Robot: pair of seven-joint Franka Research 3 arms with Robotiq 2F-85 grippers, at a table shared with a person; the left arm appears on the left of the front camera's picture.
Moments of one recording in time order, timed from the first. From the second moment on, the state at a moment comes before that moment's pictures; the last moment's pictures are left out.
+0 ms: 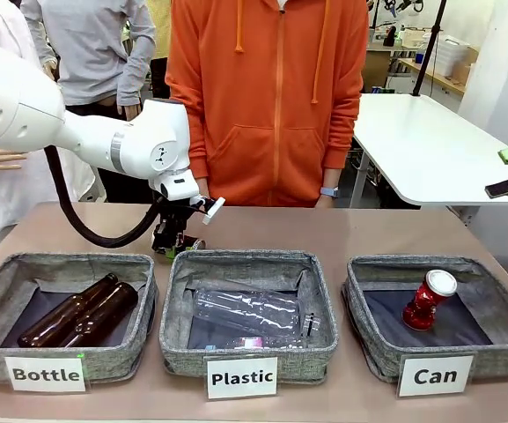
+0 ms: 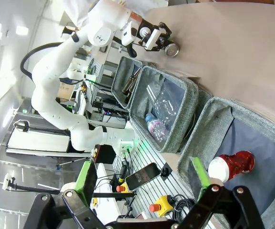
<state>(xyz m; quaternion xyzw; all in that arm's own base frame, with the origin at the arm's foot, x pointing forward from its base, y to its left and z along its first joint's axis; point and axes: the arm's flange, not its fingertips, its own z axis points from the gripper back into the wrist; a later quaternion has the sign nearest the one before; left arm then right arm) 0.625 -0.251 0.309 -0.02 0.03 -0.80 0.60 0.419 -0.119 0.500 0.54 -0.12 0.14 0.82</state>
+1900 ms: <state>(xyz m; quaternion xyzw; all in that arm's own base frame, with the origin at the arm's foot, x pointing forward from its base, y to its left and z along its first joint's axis) 0.376 -0.093 0.516 -0.24 -0.05 -0.74 0.62 0.419 -0.119 0.500 0.54 -0.12 0.14 0.82</state>
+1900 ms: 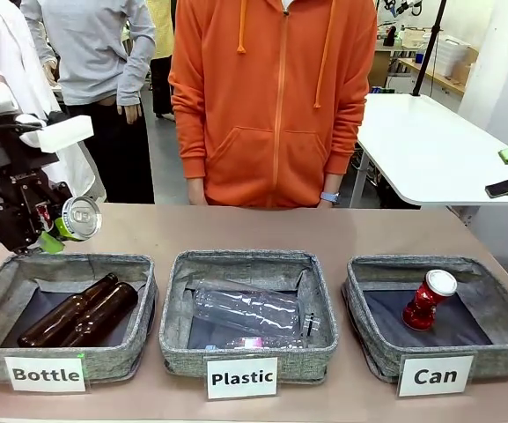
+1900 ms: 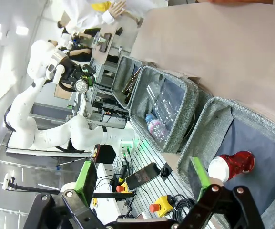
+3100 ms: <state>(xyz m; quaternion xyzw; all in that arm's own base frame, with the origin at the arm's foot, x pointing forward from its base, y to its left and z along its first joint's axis) 0.364 -0.524 0.448 -0.35 -0.32 -0.65 0.60 0.280 -0.287 0.530 0.48 -0.13 -0.02 0.87</state>
